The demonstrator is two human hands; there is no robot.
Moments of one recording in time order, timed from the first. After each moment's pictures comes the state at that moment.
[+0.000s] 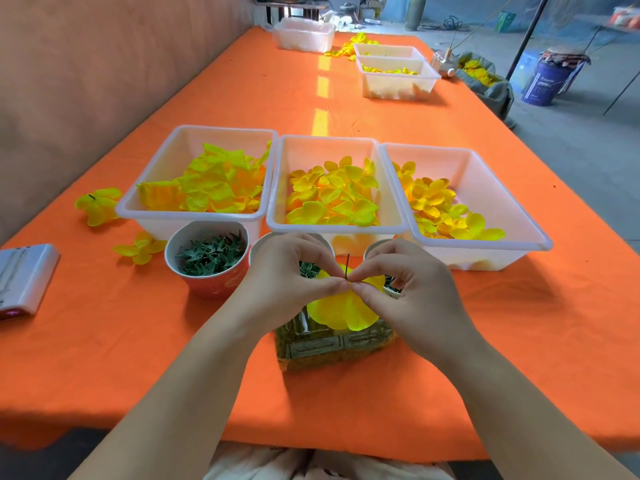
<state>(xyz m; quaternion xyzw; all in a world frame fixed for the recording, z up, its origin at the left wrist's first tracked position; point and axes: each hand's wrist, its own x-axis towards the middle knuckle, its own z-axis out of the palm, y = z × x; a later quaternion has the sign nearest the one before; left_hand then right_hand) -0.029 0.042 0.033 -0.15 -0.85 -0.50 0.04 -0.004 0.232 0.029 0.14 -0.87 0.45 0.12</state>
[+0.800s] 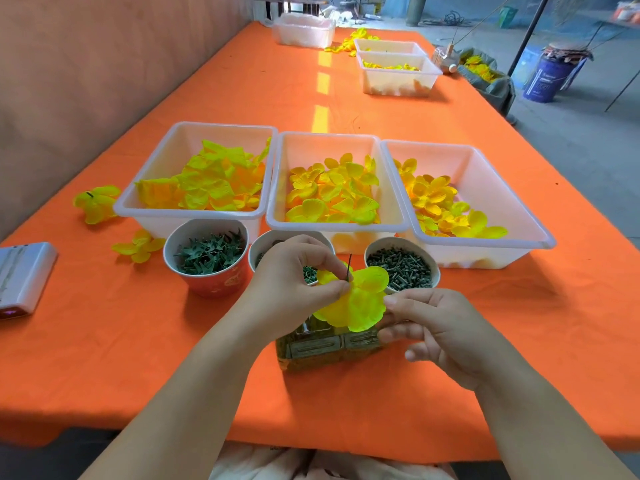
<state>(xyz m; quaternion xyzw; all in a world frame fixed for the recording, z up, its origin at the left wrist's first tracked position) -0.022 0.044 0.026 -0.14 -0.85 -0.50 0.01 0.007 0.263 0.013 -0.11 -0.68 0.70 -0.22</state>
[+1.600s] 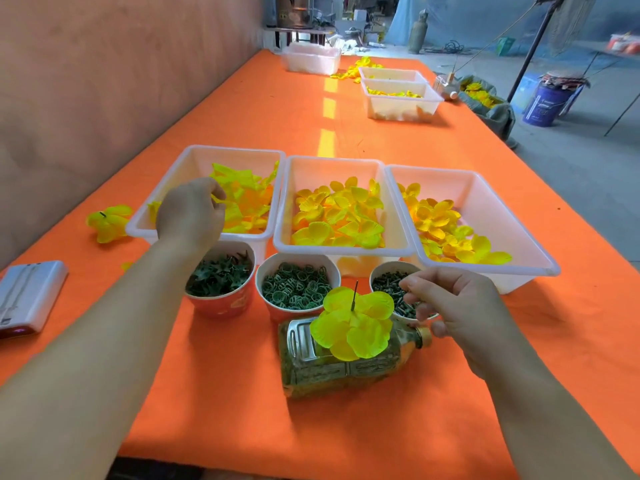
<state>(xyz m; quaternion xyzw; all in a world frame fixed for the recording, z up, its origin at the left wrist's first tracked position) -0.144 -0.071 0.041 0.09 -0.96 -0.19 0.20 -0.021 0.264 0.035 -0.08 -0.78 0.63 0.01</state>
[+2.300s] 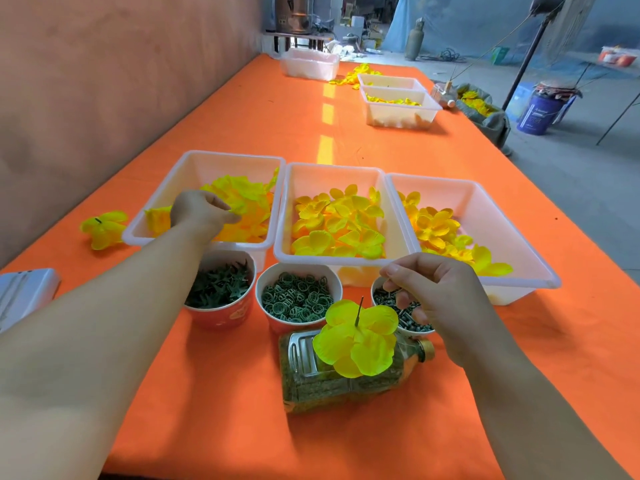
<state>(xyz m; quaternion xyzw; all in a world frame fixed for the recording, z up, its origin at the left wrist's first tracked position) -0.201 -0.082 0.019 0.22 -0.87 -0.43 0.12 -0.040 0.241 0.052 -0.02 -0.78 0.62 0.03</state>
